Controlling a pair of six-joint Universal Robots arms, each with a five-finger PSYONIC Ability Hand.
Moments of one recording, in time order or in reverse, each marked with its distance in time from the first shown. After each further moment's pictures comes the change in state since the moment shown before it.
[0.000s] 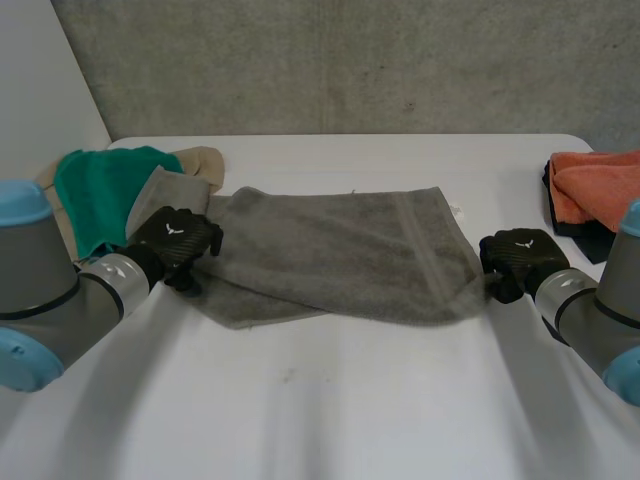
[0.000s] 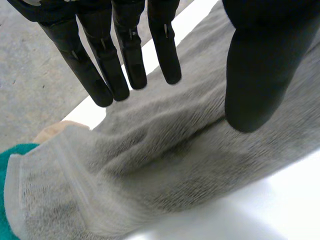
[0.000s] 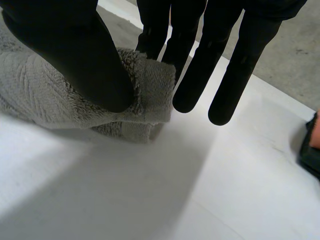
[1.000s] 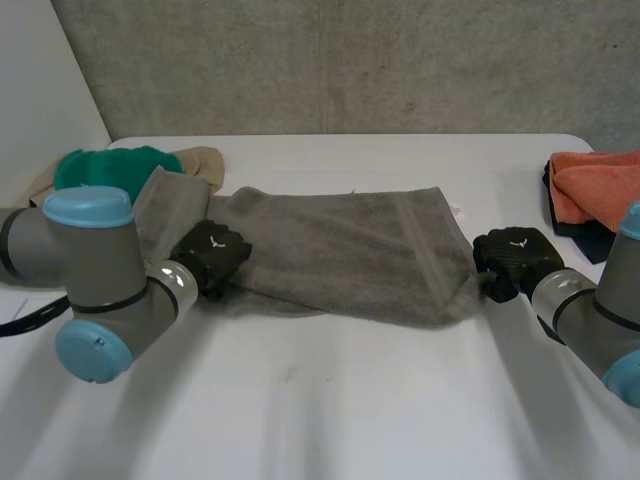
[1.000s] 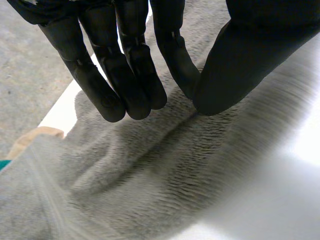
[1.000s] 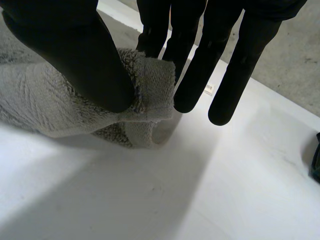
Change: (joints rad) left arm -0.151 -0.203 0.201 -0.047 -0.164 0.141; right arm 0.001 -0.007 0.010 -0.019 -0.036 -0.003; left_hand 0.521 0.558 0.552 0.555 0.536; right_hand 0.000 0.000 0.000 0.001 0.000
